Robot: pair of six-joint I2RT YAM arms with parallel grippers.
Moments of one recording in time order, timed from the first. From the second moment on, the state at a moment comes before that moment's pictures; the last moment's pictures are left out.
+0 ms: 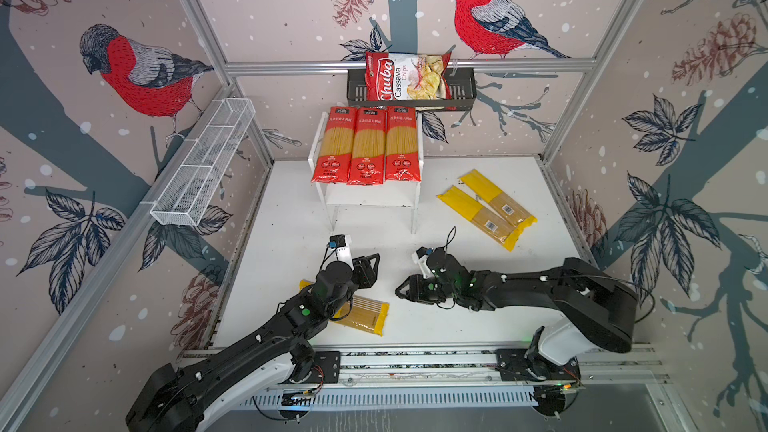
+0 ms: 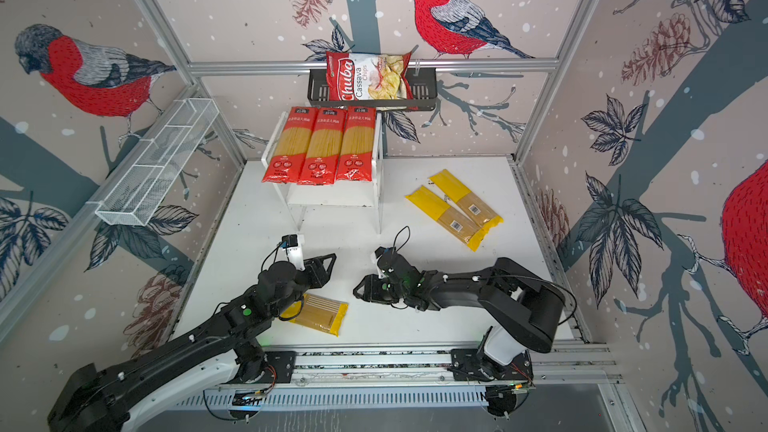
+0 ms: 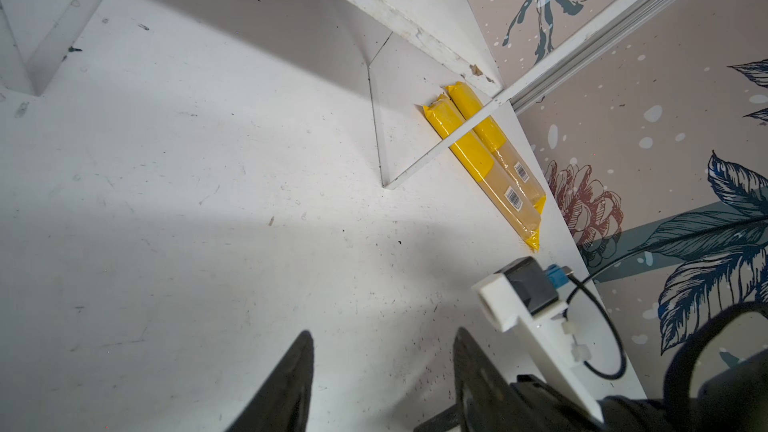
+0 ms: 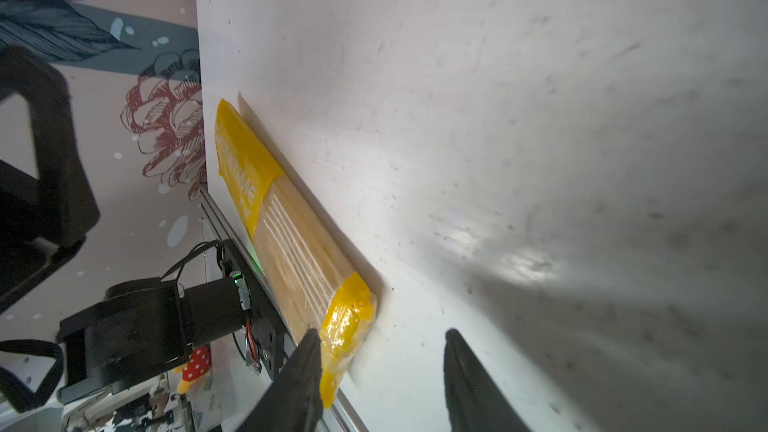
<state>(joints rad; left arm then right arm) -0.78 0.75 0.30 0.04 -0.21 -0.79 1.05 1.61 0.61 0.26 -0.35 0.99</state>
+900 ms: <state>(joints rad) -0.78 0.72 0.30 0.02 -0.24 -0.79 1.09 1.83 0.76 0.29 -0.50 0.95</state>
